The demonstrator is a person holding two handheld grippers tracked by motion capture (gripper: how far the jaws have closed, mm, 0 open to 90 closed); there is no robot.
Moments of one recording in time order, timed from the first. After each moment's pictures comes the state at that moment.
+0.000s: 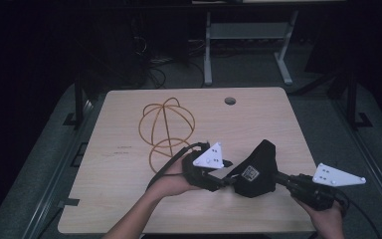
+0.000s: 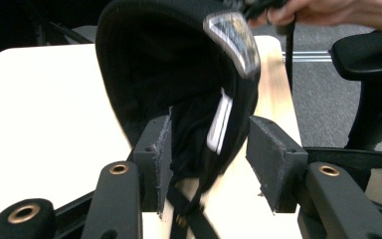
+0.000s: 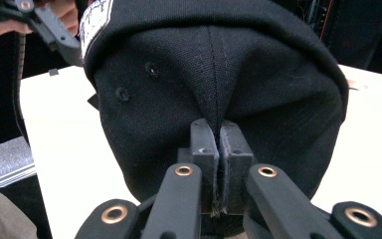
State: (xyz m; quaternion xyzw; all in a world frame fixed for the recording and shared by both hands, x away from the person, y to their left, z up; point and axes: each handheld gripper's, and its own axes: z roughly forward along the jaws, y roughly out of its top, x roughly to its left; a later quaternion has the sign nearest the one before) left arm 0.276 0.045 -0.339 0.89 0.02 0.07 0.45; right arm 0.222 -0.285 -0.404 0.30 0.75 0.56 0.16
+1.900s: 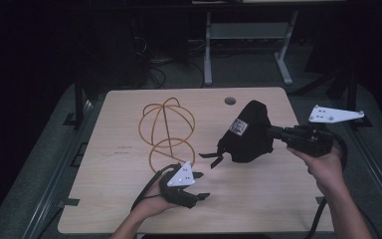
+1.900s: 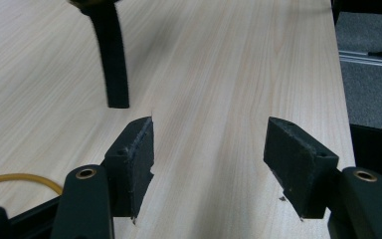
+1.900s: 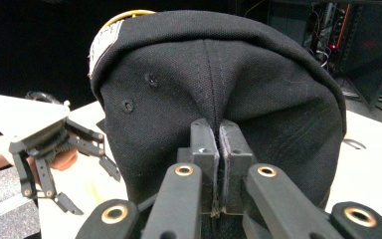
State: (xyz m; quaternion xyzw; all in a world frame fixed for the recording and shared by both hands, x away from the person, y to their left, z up) left arm 0.265 0.101 -0.420 0.88 0.11 0.09 0.45; right arm 0.301 -0.266 -0.302 0.30 0.76 0.56 0.12
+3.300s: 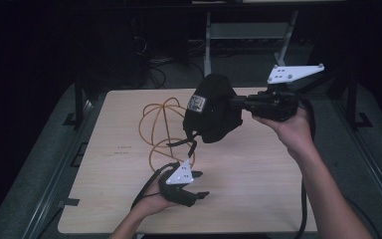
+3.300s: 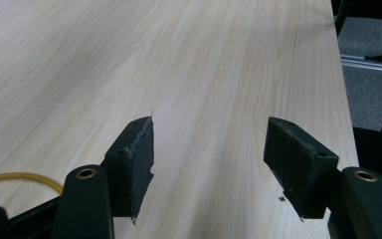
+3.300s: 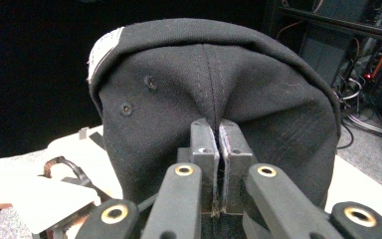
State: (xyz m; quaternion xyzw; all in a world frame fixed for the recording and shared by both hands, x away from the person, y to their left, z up) left arm 0.269 0.104 -0.423 0.88 0.11 0.08 0.45; right arm 0.341 -0.179 -0.224 0.22 0.79 0.56 0.11
